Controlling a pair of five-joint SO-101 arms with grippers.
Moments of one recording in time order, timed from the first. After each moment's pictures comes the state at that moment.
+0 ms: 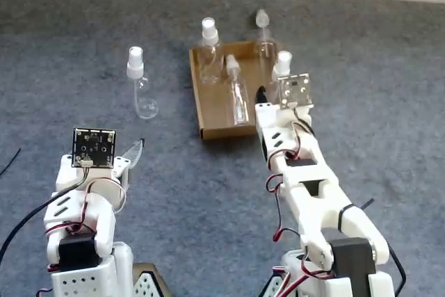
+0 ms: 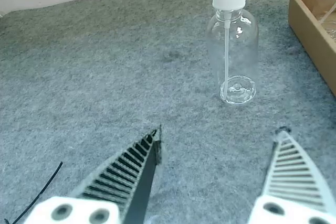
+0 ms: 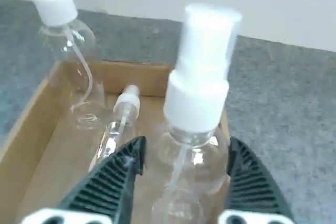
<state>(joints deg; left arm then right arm) -15.3 -99.5 82.2 53.9 -10.0 -11.4 -14.8 63.1 -23.3 6.6</state>
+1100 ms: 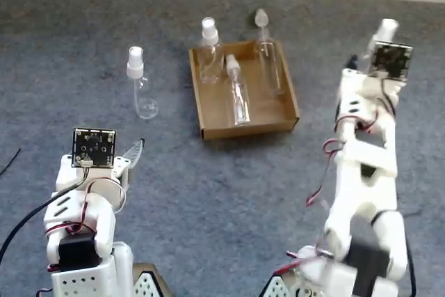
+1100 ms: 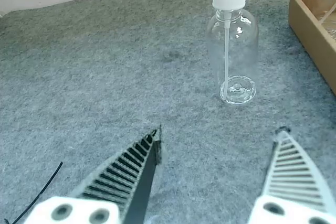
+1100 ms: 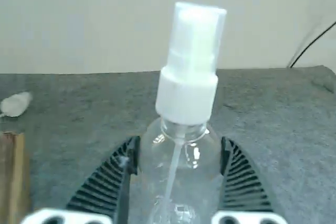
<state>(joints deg) -15.3 -99.4 82.2 53.9 -10.0 14.2 -13.6 43.2 -9.3 9.1</state>
